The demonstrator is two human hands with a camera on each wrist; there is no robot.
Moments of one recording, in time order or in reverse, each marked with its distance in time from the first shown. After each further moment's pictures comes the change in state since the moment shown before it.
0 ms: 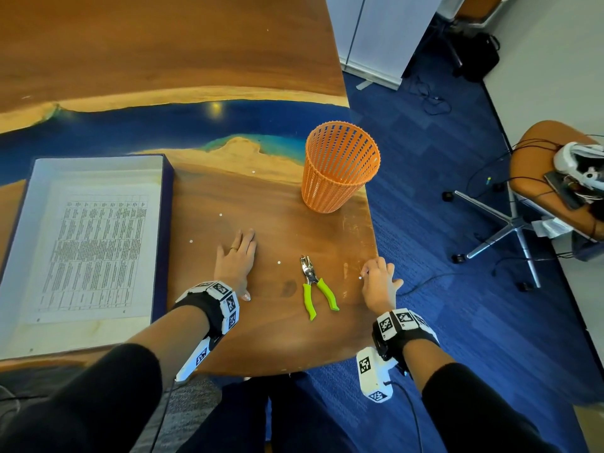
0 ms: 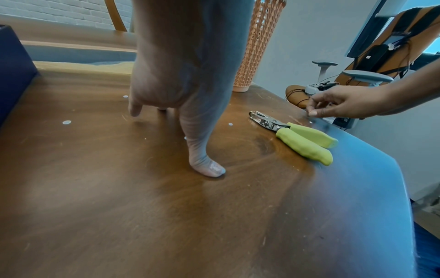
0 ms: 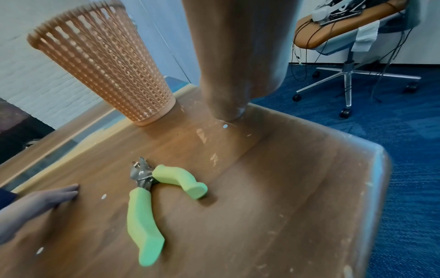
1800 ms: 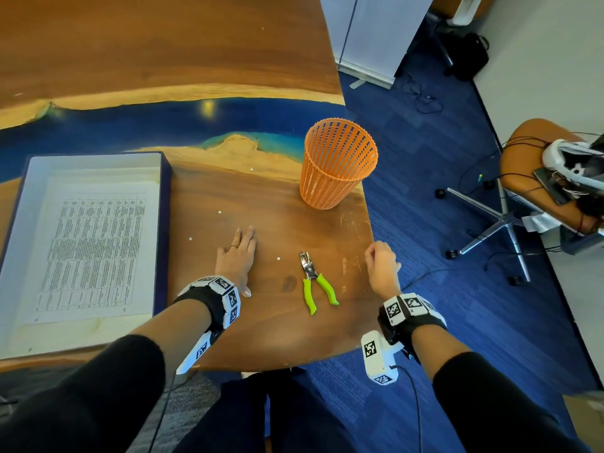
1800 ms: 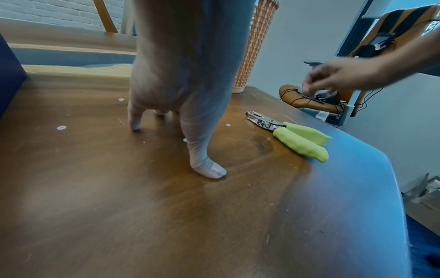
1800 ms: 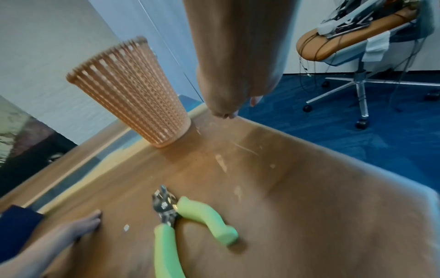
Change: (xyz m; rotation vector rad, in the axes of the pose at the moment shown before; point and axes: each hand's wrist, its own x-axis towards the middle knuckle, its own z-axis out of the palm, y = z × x) left_hand 0.000 -0.002 0.002 -0.021 0.009 0.031; right_hand 0.003 -0.017 -0.038 0.250 0.075 0.010
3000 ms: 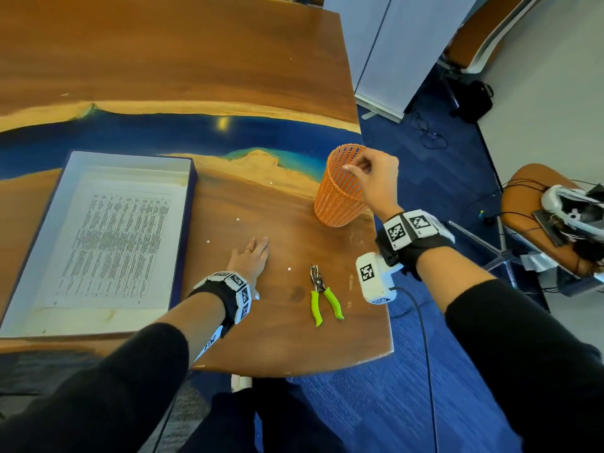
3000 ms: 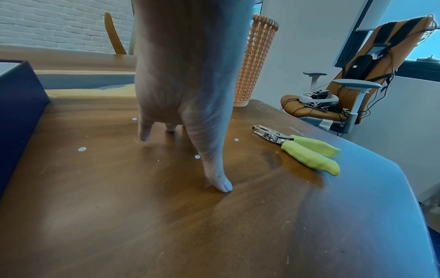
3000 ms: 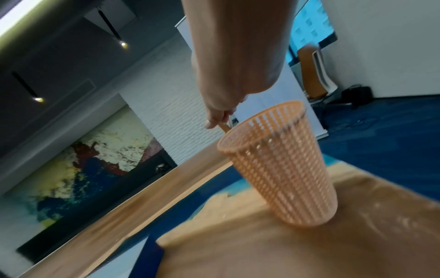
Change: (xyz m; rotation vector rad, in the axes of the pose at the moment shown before) left_hand -0.002 -0.013 -0.006 0.010 -0.017 0.083; right_hand 0.062 -0.175 -0.092 0.230 0.251 -0.605
